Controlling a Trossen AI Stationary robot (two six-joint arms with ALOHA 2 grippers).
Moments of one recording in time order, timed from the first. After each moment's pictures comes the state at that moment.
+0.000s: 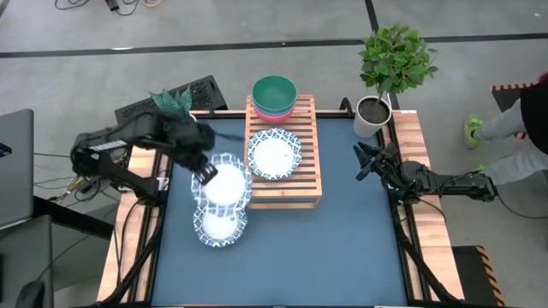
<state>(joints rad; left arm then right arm) 0.07 1.35 1.70 -1.57 -0.10 -0.71 -0.02 0.01 0.01 0.06 0.82 0.16</state>
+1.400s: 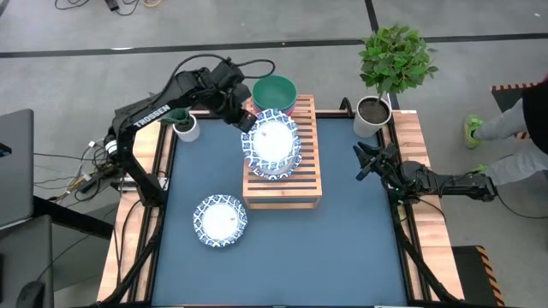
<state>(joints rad) 0.54 1.66 1.88 -1.15 0.25 -0.40 -0.02 0.01 0.01 0.06 0.82 0.15</state>
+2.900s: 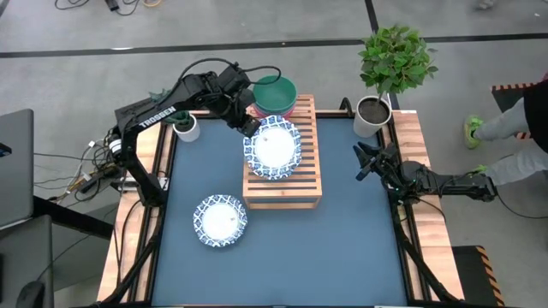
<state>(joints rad) 0.50 1.69 1.88 -1.16 0.26 -0.40 -0.02 0.01 0.01 0.06 0.82 0.15</state>
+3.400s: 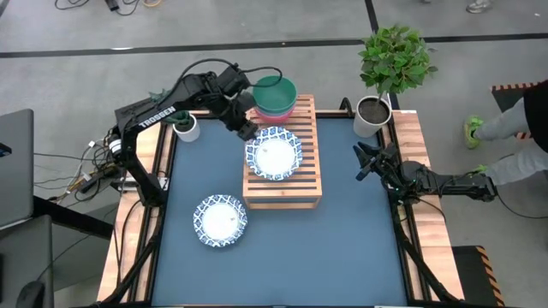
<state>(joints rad) 0.51 1.68 1.88 -1.19 0.39 -0.34 -0.02 0.01 0.01 0.06 0.82 0.15</state>
